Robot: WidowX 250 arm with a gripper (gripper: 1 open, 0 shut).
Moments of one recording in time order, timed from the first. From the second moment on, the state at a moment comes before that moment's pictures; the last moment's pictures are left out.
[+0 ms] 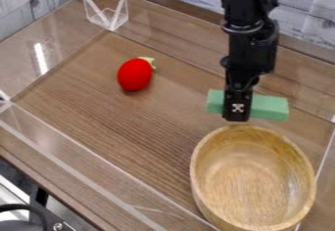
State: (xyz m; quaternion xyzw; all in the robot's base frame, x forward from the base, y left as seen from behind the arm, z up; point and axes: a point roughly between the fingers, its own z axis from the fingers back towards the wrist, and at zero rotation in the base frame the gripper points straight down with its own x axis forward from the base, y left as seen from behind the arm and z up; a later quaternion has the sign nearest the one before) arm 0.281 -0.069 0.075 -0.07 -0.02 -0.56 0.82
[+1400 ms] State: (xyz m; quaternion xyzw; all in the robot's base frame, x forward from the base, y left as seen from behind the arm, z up) arm 0.268 -0.029 0.070 -0.05 -0.05 -0.57 0.82
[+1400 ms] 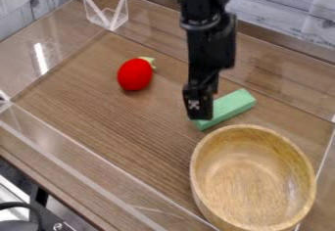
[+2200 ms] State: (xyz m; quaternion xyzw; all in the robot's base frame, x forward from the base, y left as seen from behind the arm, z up) arm 0.275 -0.028 0.035 -0.05 -0.05 -0.54 0.84
